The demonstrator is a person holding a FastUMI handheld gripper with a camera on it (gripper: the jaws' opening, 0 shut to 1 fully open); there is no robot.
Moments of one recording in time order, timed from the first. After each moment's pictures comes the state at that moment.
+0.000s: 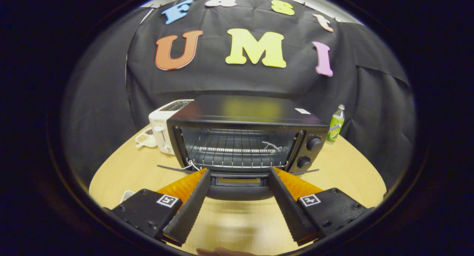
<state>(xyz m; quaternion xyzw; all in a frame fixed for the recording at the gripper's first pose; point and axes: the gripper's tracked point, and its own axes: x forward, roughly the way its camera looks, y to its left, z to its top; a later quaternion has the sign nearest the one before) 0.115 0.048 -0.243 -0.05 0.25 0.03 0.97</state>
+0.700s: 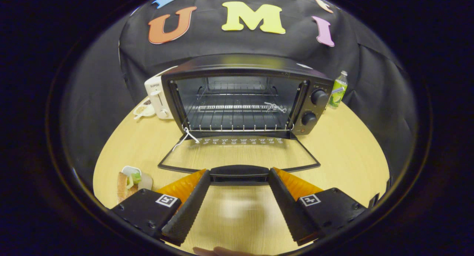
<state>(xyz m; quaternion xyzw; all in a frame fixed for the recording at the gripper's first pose) 0.085 0.044 -0.295 -0.03 0.39 0.02 0.92</state>
